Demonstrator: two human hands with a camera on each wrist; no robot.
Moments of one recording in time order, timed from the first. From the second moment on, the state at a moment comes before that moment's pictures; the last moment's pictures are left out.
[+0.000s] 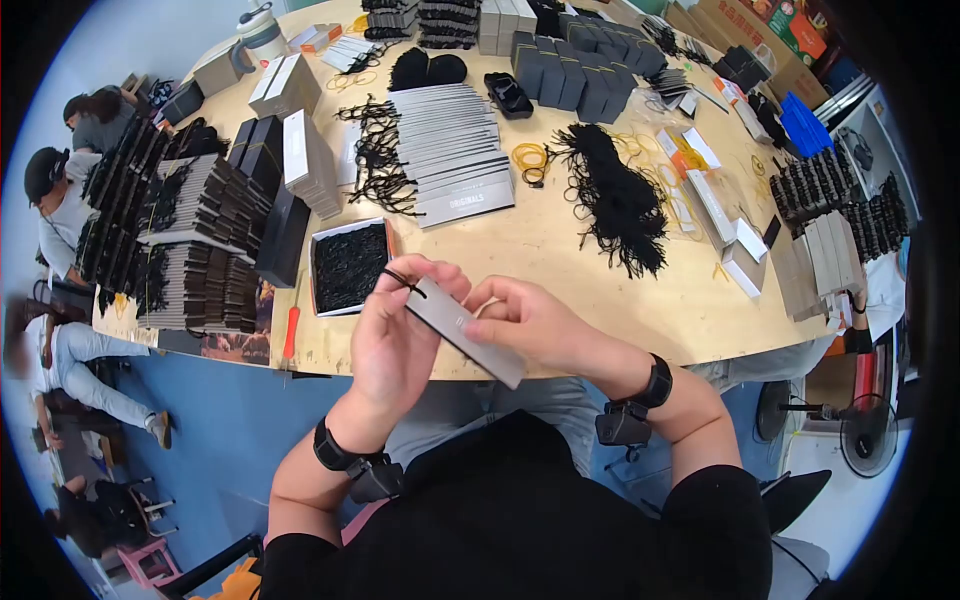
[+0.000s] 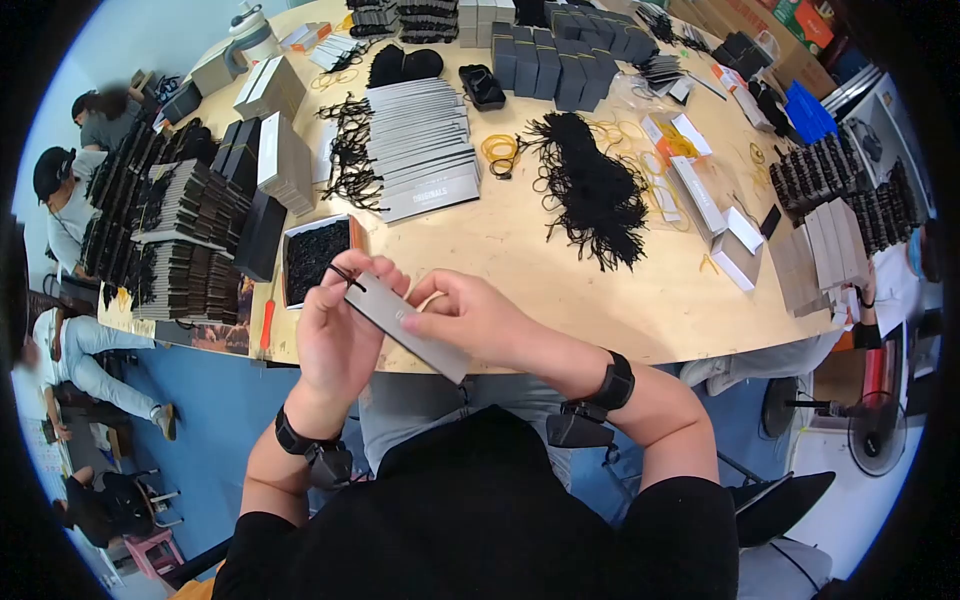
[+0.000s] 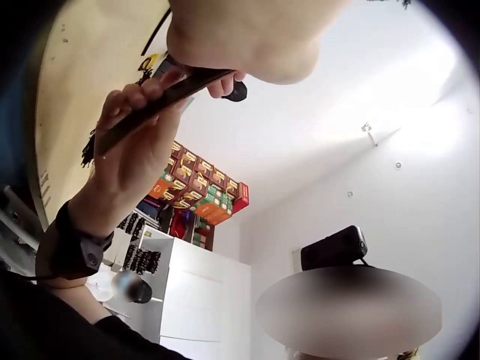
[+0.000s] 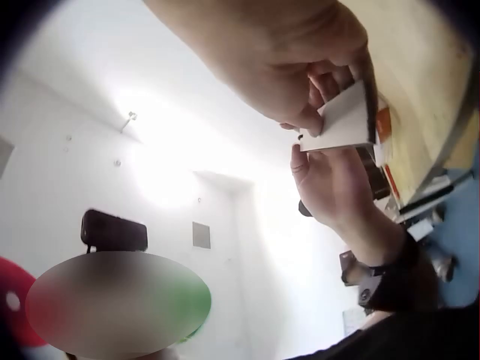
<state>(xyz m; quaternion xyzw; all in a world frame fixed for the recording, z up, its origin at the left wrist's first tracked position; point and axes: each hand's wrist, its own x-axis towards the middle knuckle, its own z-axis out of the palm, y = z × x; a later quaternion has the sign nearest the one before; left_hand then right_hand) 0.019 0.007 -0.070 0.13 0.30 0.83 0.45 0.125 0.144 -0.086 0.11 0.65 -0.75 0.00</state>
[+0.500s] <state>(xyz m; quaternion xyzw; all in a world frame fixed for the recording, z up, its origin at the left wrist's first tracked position) -0.118 0.062 -0.083 0.35 0.84 0.41 0.10 0.030 0.238 -0.118 0.10 0.92 -0.34 -0.17</state>
